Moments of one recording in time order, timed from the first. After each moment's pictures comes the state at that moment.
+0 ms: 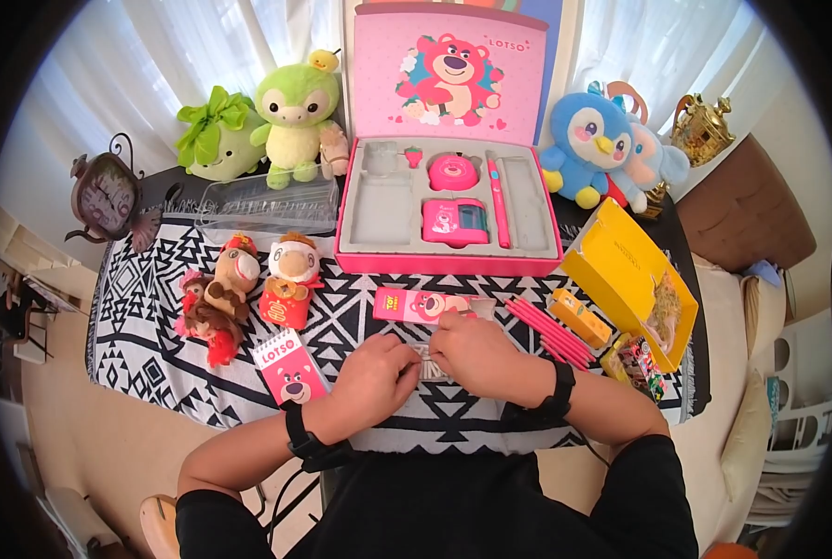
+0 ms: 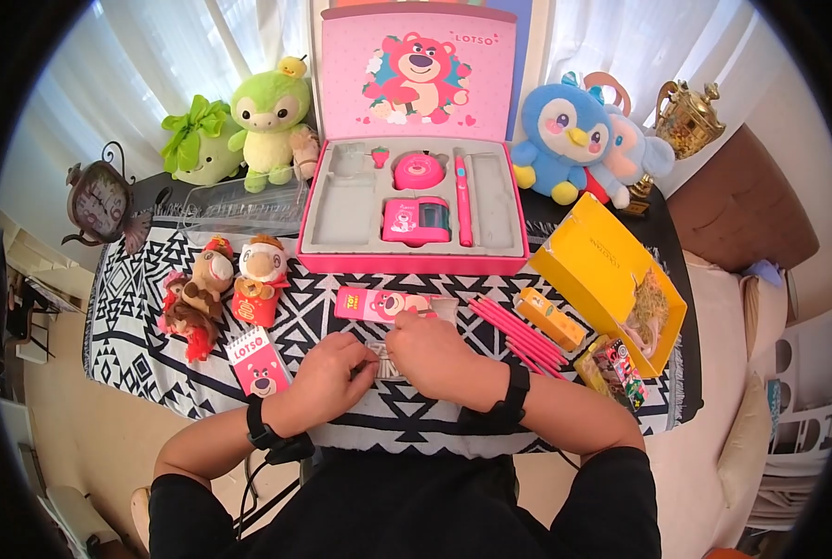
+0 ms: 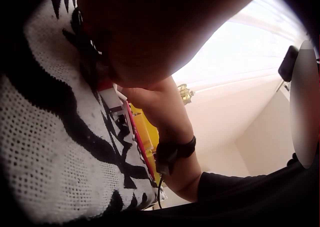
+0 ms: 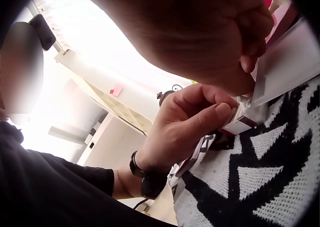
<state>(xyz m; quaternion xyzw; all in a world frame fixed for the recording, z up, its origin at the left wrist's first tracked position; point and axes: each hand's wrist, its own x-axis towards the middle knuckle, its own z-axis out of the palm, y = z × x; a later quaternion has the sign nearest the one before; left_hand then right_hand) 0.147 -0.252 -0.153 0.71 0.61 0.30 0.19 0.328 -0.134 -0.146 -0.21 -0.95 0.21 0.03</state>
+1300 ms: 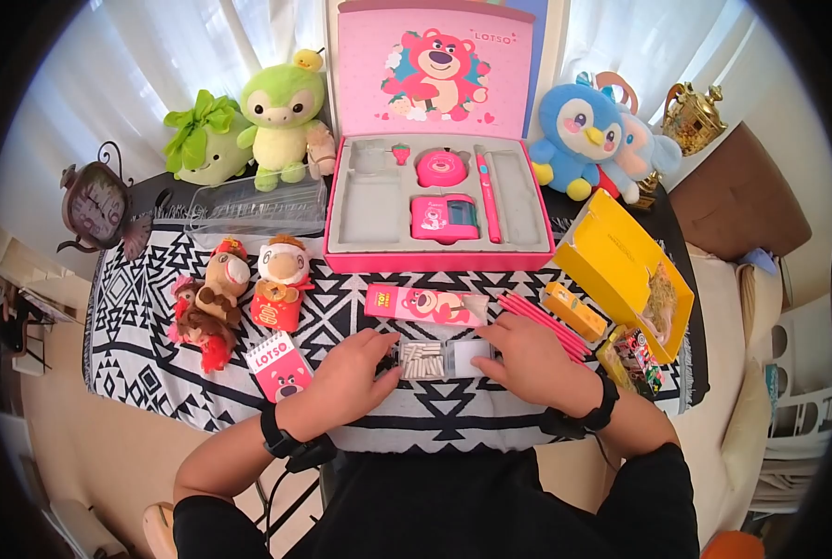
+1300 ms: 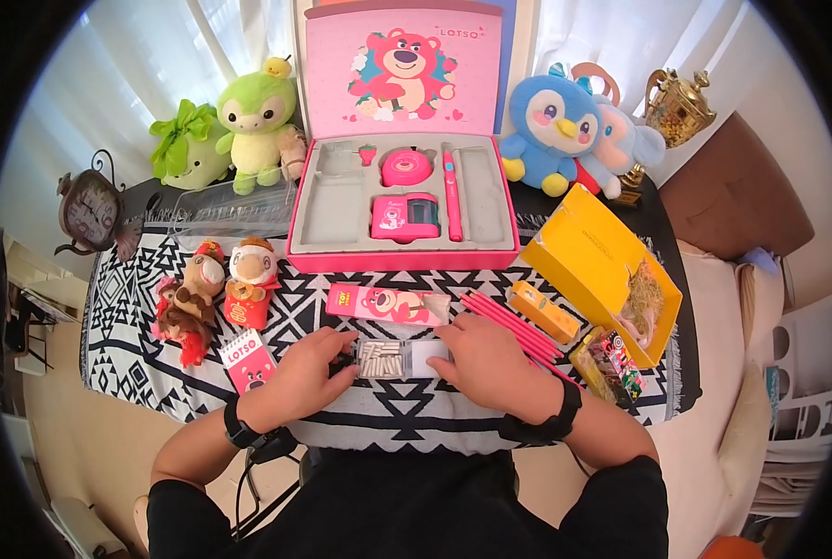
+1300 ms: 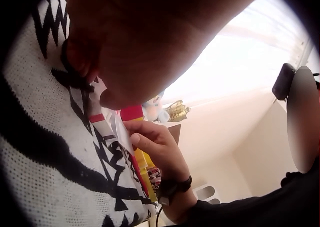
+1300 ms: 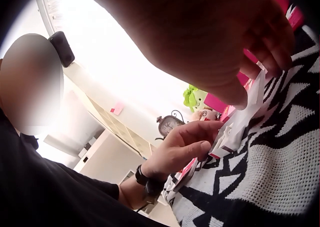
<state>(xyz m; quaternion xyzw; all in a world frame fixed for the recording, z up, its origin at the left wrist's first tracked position) 0.127 -0.254 -0.138 0.70 0.62 0.24 0.27 0.391 -0.138 -0.114 -0.32 -0.92 0.21 0.03</state>
